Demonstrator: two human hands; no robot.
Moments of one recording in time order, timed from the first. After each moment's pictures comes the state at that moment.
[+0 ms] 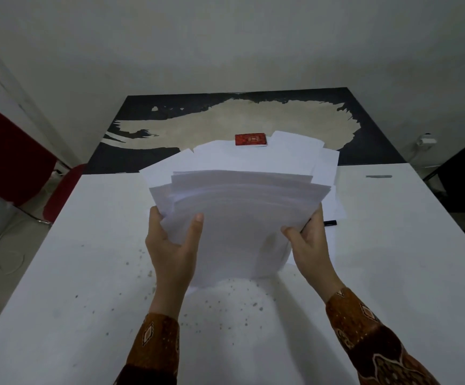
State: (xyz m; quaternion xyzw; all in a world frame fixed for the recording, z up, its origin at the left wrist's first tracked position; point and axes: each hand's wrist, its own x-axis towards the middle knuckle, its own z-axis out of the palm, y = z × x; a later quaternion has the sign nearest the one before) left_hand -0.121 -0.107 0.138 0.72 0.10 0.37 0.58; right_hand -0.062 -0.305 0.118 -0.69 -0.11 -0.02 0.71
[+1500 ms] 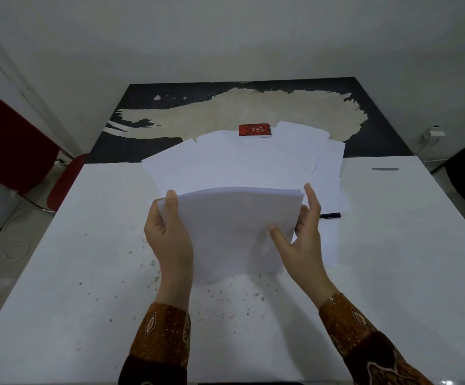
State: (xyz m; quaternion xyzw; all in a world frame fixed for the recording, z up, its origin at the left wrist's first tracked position) left_hand -0.113 -0.111 0.137 0.64 0.27 0.36 0.63; right_hand -0.078 -0.294 0.104 -0.75 -0.10 -0.03 0.65
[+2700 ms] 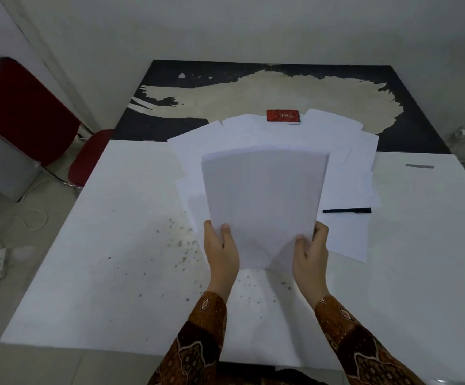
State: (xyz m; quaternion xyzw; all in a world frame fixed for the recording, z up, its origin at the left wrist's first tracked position) left_hand -0.130 -0.114 0.057 0.68 0.30 0.20 0.64; right_hand -0.098 -0.254 0.032 -0.79 0.01 -0.02 0.61
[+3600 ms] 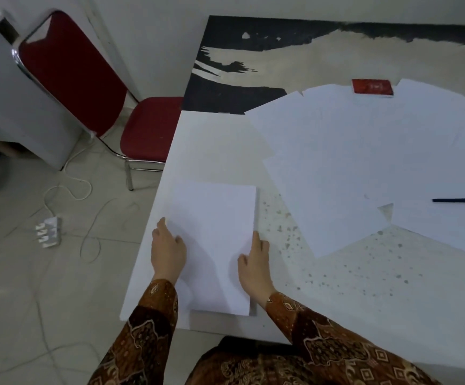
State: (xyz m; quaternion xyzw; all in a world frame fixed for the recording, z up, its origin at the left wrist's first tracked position) left_hand -0.240 0.238 -0.022 0.84 0.43 0.00 0.35; right_hand -0.211 0.058 -0.027 -0.86 -0.03 0.25 0.44
